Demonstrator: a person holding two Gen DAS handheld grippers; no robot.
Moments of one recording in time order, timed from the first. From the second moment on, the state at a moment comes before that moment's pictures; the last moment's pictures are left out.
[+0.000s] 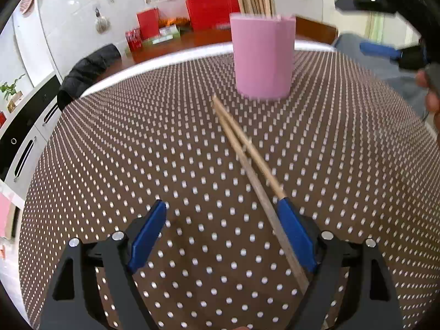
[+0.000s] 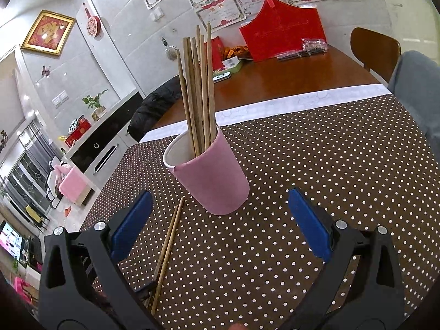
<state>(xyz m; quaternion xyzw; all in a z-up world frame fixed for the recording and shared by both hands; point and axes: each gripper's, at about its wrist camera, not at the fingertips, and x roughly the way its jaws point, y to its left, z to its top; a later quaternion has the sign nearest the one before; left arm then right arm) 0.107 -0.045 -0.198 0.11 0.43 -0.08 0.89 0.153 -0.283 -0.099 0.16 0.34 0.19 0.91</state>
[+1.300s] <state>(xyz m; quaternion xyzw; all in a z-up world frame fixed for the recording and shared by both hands) 0.197 -0.011 -0.187 0.19 0.41 -0.12 0.88 0.166 -0.152 -0.172 -0.05 0.47 0.22 0.86</state>
